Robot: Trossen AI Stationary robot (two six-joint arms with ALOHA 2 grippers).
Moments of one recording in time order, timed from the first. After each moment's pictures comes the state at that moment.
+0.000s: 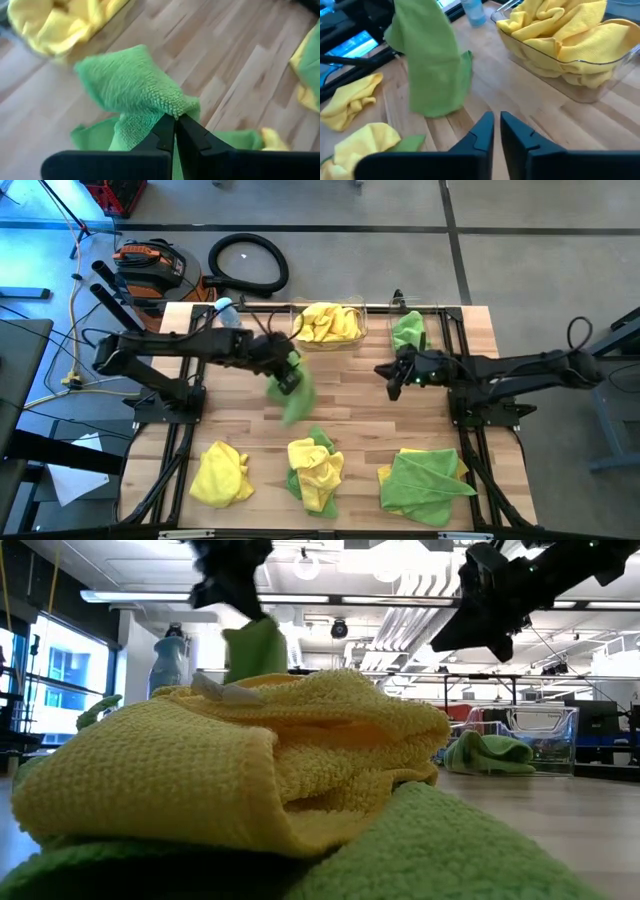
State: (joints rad) left arm 0.05 1.39 1.27 -0.82 -0.21 -0.57; right arm -0.04 0.92 0.55 -0.13 0.26 0.51
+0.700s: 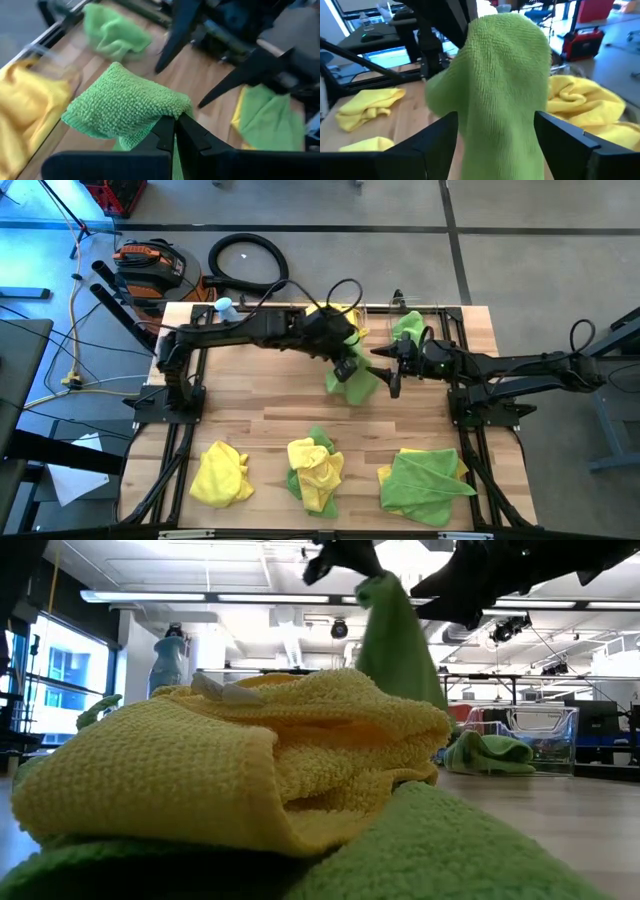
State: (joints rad) left arm 0.09 1.88 1.96 -0.80 -0.09 -0.38; right arm -0.10 0.91 0.55 0.14 0.14 0.12
